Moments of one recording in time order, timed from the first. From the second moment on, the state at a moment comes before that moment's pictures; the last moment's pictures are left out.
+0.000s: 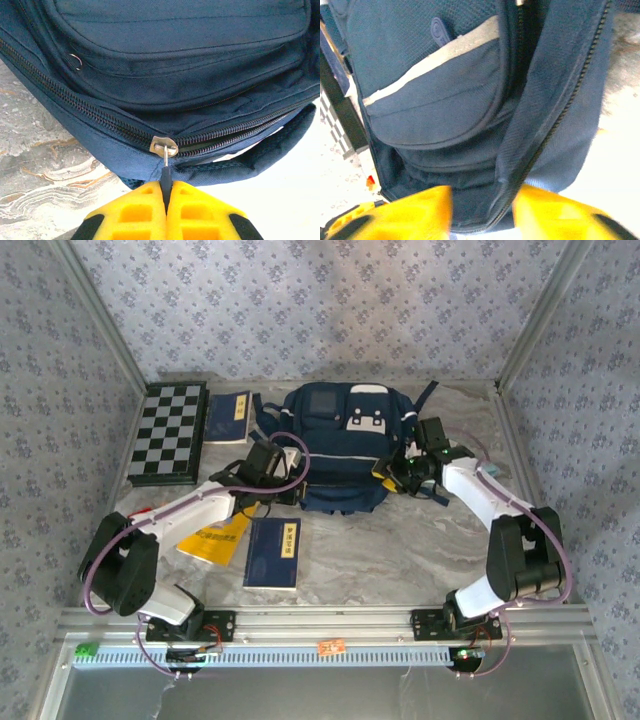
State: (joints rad) left arm -0.64 1.46 0.93 -0.31 0.20 -0.42; right arm 0.24 1.48 1.03 -0.56 -0.46 0.87
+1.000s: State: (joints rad) left arm -0.69 1.46 0.93 -0.29 0.17 -0.44; right arm 0.65 1.58 1.02 -0.43 -0.07 1.60
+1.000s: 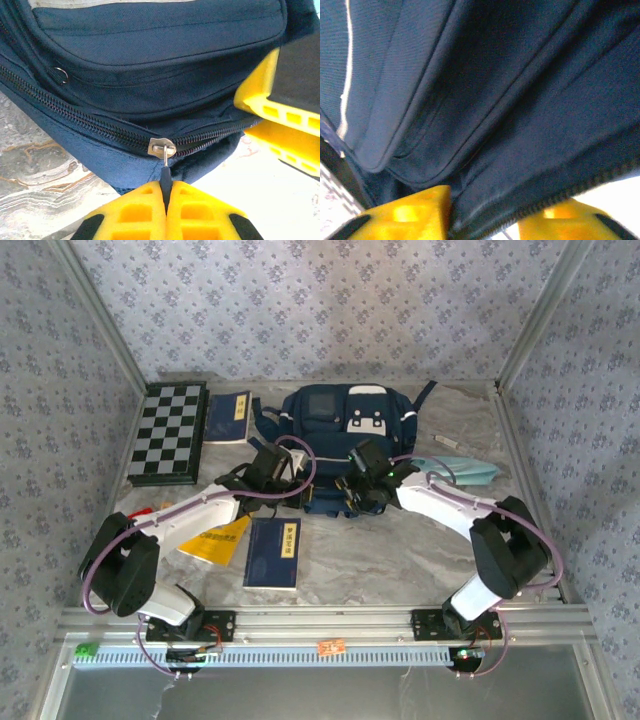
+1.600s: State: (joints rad) left arm -0.42 1.60 1.06 -0.32 0.12 -0.44; right arm 0.64 1.53 1.03 -0.40 -0.09 1.59
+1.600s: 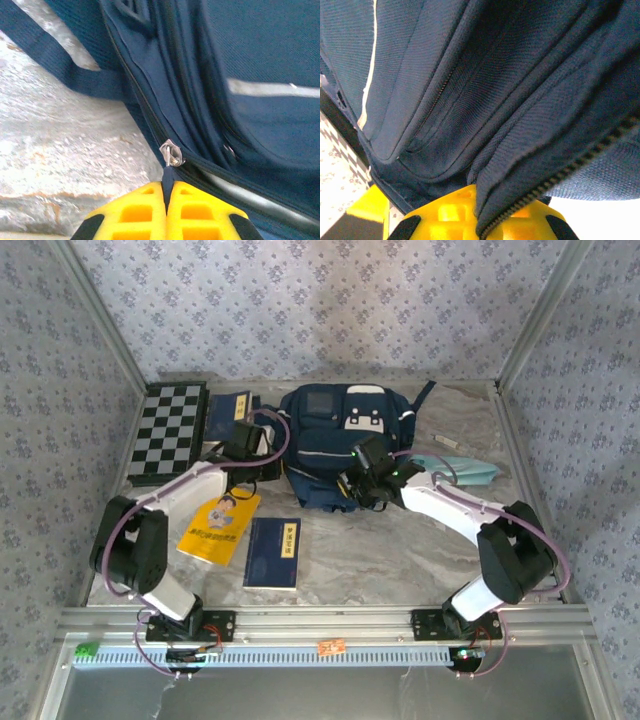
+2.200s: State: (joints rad) left arm -0.34 1.82 1.25 -0.35 0.19 -0.45; right arm 0.63 1.52 0.97 -0.37 -0.09 1.54
